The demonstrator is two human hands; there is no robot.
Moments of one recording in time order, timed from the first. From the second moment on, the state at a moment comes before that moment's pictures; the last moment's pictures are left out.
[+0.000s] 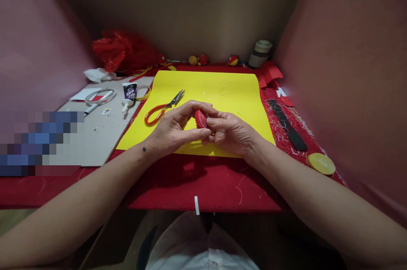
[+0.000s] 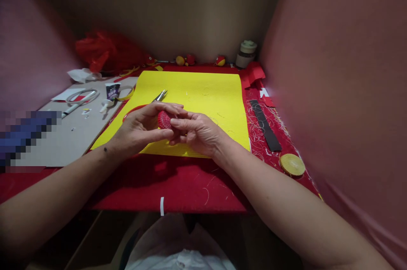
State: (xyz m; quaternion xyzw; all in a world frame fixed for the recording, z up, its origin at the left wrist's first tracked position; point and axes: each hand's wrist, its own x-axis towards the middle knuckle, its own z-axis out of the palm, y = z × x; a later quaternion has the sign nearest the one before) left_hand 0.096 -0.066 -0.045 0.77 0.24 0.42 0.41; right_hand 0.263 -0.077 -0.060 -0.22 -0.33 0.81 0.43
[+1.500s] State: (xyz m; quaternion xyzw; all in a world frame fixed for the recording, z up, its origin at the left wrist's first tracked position) left_hand 0.095 -0.059 -0.050 0.67 0.20 0.39 0.60; right_hand 0.258 -0.074 -0.065 -0.17 -0.29 0.83 0.44
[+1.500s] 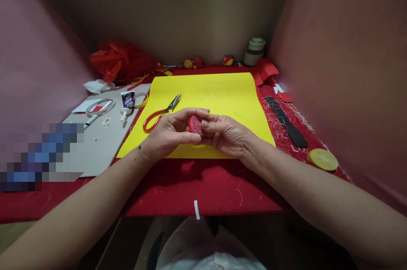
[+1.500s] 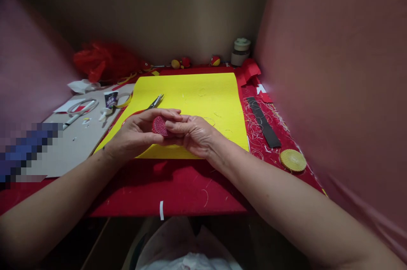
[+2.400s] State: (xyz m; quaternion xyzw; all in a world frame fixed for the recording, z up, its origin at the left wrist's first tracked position) left_hand 0.093 -0.054 -0.051 0.55 0.27 0.46 0.64; right_hand 0.262 -0.074 -0.062 -0.33 -0.53 0.54 0.56
